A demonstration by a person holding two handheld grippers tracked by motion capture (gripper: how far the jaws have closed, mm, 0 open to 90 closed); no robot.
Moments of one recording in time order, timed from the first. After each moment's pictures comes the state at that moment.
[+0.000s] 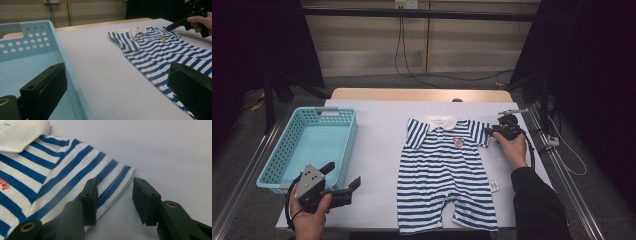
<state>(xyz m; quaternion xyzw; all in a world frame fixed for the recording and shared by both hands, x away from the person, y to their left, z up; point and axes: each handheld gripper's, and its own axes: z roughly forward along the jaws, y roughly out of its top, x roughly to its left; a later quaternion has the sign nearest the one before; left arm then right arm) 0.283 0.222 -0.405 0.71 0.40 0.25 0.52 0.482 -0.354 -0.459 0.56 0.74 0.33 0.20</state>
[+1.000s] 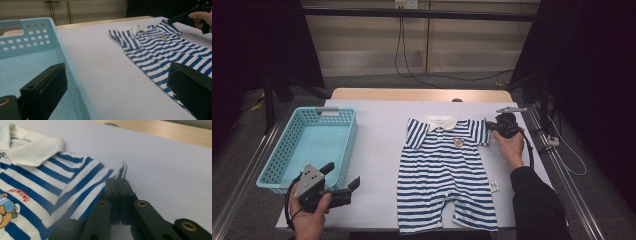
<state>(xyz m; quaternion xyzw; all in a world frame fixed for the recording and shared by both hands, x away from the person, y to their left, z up) 0.284 0.223 -0.406 0.72 0.40 0.24 0.52 0.478 -0.341 -0.444 0.53 0.73 0.35 0.24</state>
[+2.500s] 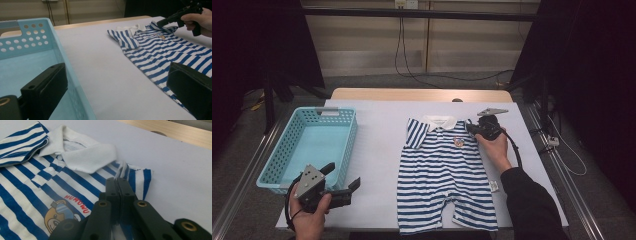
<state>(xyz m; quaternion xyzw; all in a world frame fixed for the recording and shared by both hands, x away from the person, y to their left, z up) 0.283 0.223 -0.406 0.72 0.40 0.24 0.52 0.478 -0.286 -0.448 0.46 0.77 0.39 0.20</state>
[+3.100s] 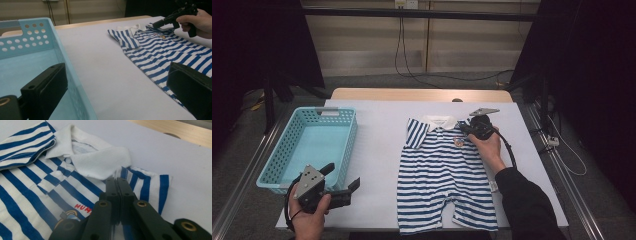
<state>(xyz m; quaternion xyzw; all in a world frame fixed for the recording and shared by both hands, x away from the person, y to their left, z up) 0.282 0.224 -0.406 0.72 0.40 0.24 0.52 0.485 -0.265 -0.453 0.45 0.78 0.38 0.20</state>
